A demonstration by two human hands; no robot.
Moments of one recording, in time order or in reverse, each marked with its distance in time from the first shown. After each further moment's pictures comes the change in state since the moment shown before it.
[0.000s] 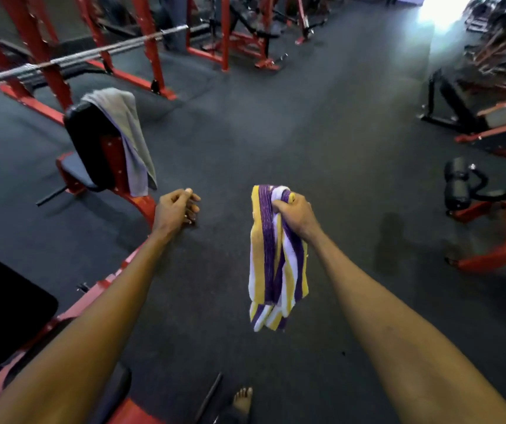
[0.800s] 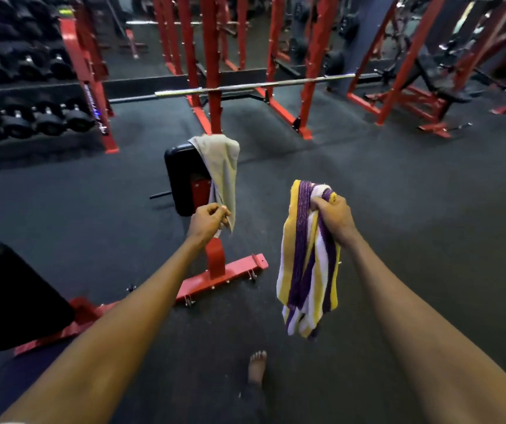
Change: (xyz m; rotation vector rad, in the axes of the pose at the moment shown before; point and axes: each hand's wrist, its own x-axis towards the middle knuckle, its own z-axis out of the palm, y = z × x) left_hand 0.343 -0.002 -0.025 0.148 0.528 -0.116; right_hand 0.474 -0.142 0.109 0.093 -0.415 -0.276
